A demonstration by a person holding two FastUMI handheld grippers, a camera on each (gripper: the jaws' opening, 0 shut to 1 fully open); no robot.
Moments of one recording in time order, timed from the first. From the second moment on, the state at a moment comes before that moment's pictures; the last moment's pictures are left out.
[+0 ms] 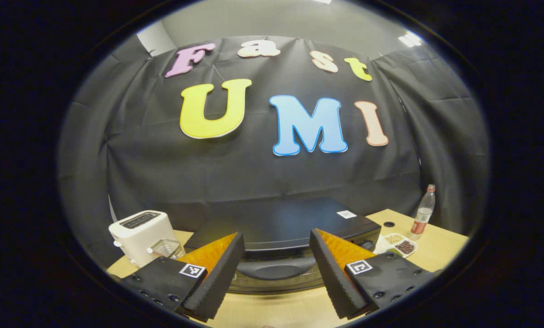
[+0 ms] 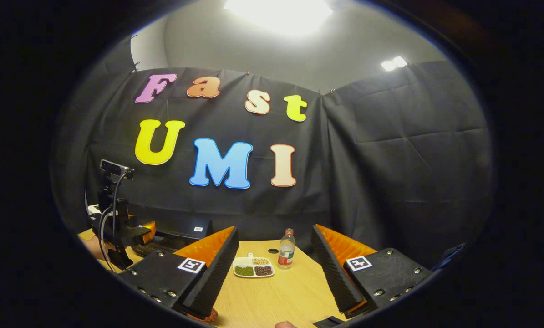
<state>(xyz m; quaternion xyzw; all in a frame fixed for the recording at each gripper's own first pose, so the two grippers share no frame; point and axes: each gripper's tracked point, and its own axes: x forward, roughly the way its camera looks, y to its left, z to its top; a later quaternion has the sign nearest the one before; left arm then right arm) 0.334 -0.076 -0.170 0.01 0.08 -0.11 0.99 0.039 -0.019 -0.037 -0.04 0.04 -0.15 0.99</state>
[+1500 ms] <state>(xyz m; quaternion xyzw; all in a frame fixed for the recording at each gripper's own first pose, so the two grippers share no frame) 0.282 -0.065 -0.230 0.01 0.12 -0.09 0.99 0.053 -0.010 -0.035 -0.05 0.04 -0.11 0.99</state>
